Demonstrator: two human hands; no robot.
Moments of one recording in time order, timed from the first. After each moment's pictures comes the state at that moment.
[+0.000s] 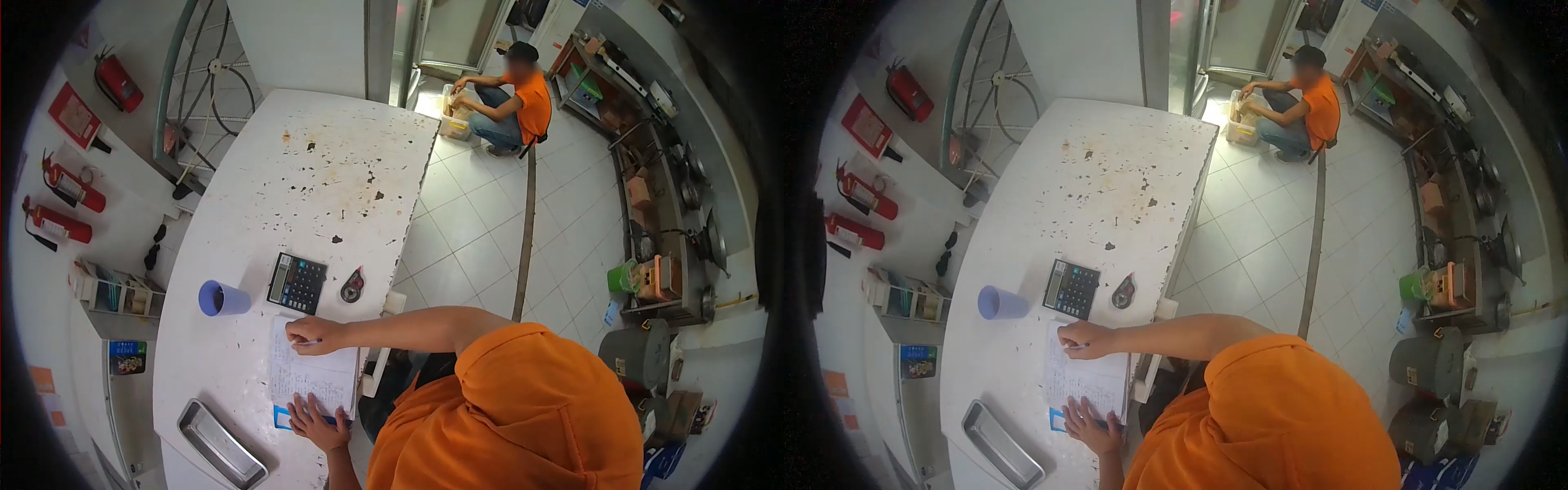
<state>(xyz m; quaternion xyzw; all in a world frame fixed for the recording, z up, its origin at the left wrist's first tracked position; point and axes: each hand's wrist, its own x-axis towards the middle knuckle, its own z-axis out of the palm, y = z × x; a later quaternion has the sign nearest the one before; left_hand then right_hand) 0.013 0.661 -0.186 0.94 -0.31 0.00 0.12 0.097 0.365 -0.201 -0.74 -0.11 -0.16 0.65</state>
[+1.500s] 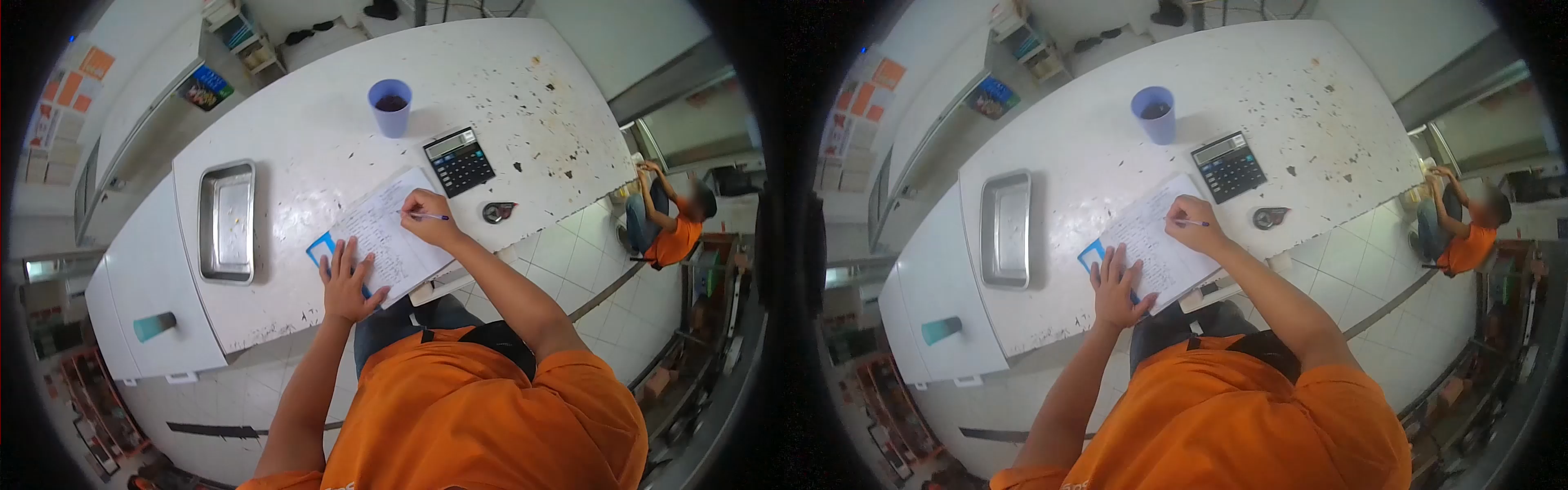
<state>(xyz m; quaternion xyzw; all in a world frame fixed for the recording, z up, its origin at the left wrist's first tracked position) 0.018 0.660 -0.176 0.95 -0.25 -0.04 0.19 0.105 0.386 -0.204 -0.80 -0.05 -0.05 0.59</state>
